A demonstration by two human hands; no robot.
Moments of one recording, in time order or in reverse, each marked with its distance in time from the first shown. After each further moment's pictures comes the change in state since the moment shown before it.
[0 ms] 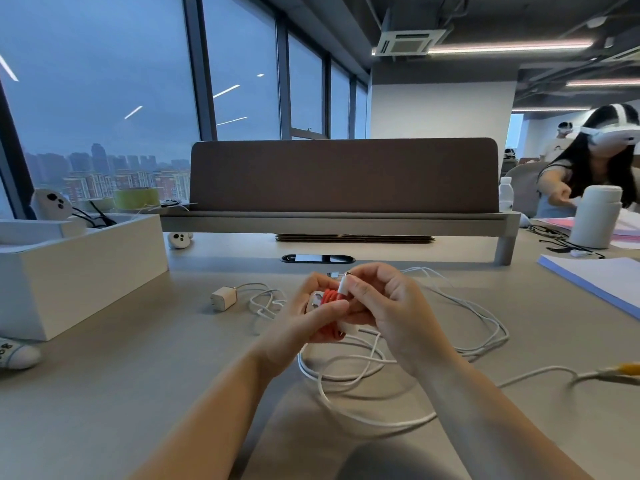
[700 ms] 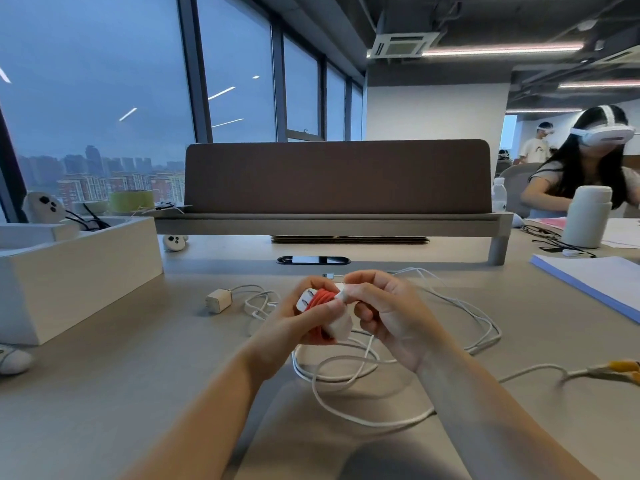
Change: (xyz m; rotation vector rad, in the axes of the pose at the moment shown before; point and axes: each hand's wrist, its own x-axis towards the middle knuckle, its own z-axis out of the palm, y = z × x) left_hand -0.002 0.003 -0.001 -0.015 0.016 -0.032; right_hand 0.010 0.004 -0.013 0.088 0.036 0.273
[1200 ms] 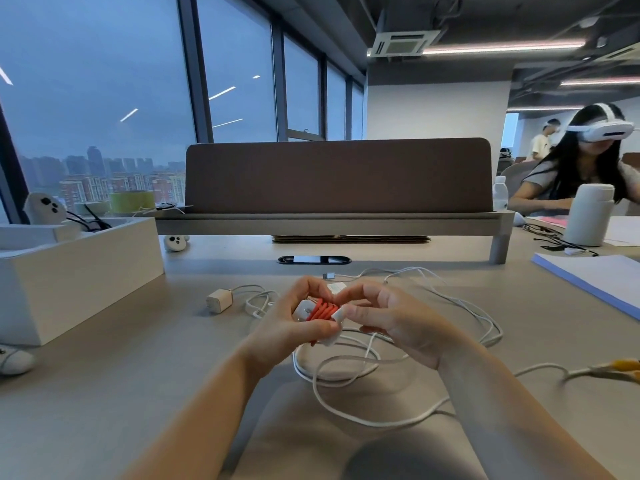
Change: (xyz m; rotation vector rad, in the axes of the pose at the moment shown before) left_hand -0.002 0.001 -0.006 0.173 -0.009 0.078; right_hand 0.001 -0.002 -0.016 -0.411 -0.235 0.025
